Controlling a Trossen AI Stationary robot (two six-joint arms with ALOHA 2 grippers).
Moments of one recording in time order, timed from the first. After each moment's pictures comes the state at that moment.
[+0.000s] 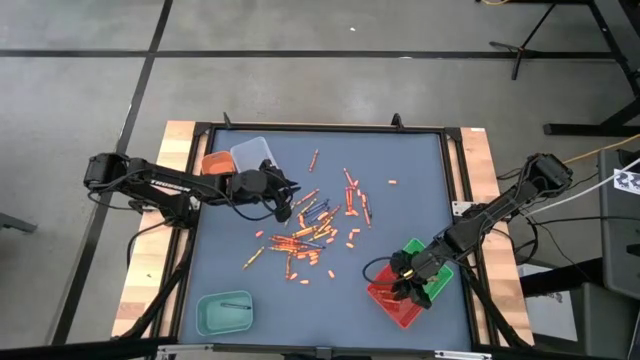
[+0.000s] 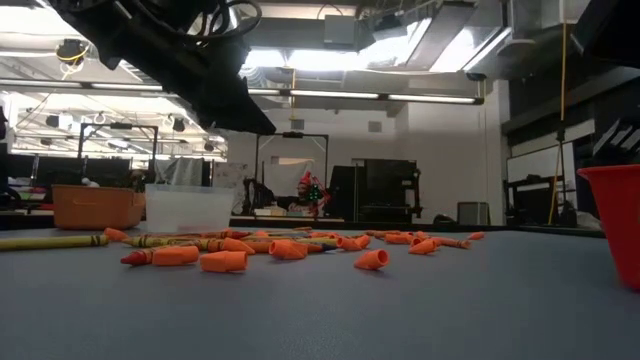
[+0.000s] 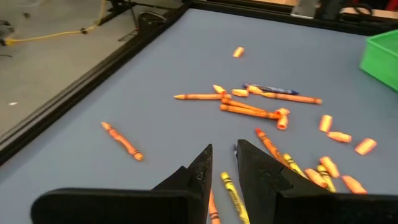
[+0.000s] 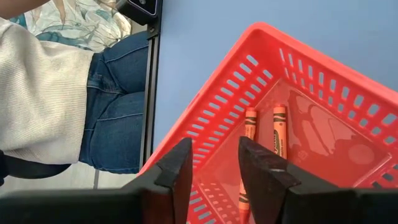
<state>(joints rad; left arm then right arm) 0.07 1.27 0.58 0.22 -0.33 -0.17 0.64 1.28 0.51 0.07 -0.16 0.84</state>
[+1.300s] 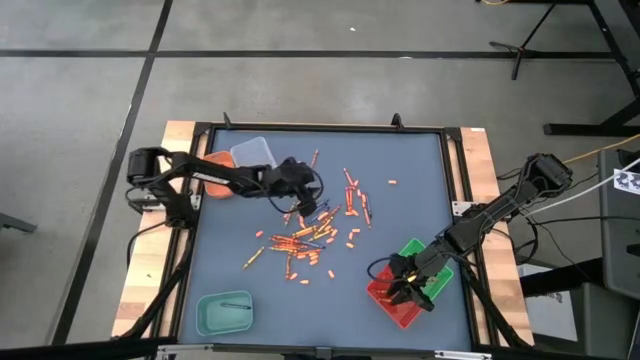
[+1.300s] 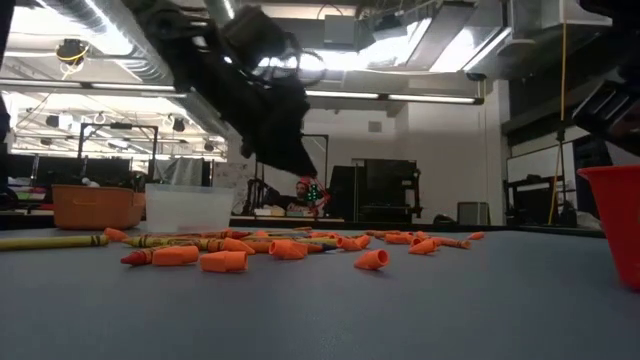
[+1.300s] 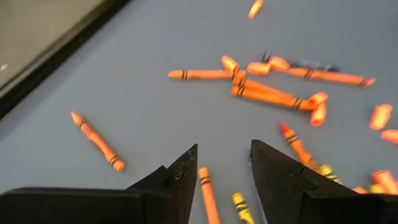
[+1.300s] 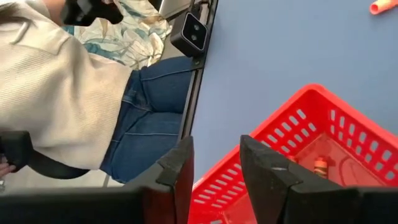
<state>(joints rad) 0.18 1.65 0.85 0.11 -0.24 -0.17 0.64 1.28 0.51 0.24 -0.17 0.73</state>
